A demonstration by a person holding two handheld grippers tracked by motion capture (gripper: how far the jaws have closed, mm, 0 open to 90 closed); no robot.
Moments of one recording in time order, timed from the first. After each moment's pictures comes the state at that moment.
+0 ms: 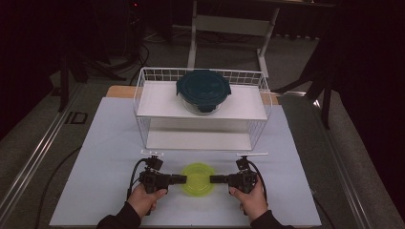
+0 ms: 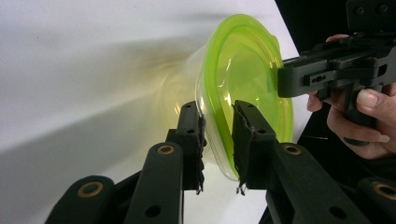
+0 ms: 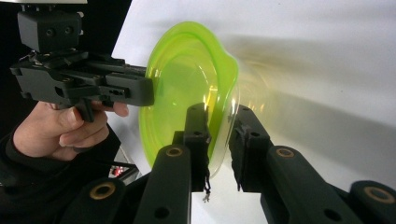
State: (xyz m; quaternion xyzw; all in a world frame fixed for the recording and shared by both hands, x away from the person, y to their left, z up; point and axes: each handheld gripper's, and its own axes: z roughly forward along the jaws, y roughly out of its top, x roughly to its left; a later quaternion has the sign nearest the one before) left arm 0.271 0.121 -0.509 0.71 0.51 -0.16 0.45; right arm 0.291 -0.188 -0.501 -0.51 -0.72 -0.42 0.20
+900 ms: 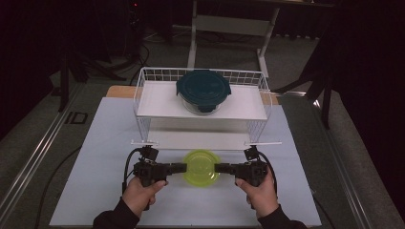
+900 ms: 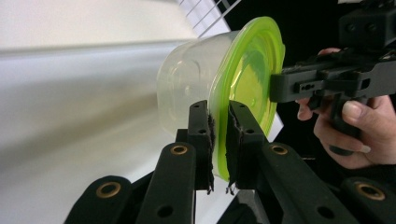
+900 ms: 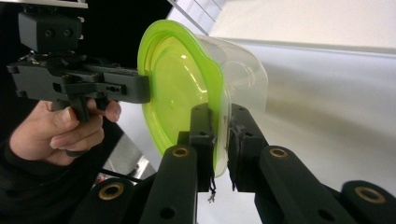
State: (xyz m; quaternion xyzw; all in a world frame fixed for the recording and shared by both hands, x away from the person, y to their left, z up) left arm 0.261 0.123 -0.430 0.70 0.49 -0.12 0.50; right arm 0.281 -0.190 -0.423 -0.48 -0.73 -0.46 0.14
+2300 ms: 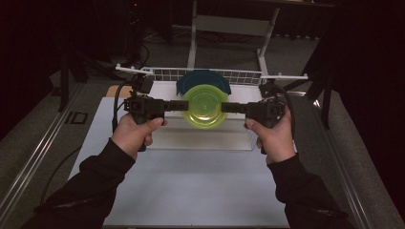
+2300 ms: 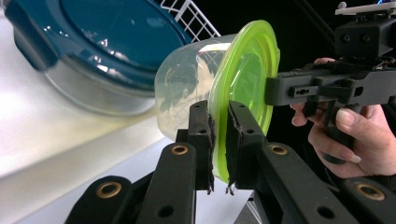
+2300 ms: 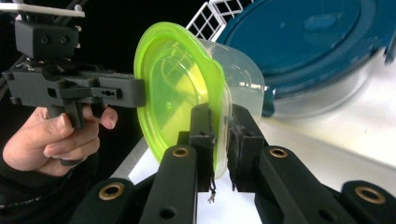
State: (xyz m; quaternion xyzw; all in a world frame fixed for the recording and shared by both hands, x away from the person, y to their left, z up) left arm 0.330 0.131 -0.275 0.70 0.46 -0.07 0.55; right arm 0.342 -0.182 -0.265 -0.45 -0.73 -0.52 0.06
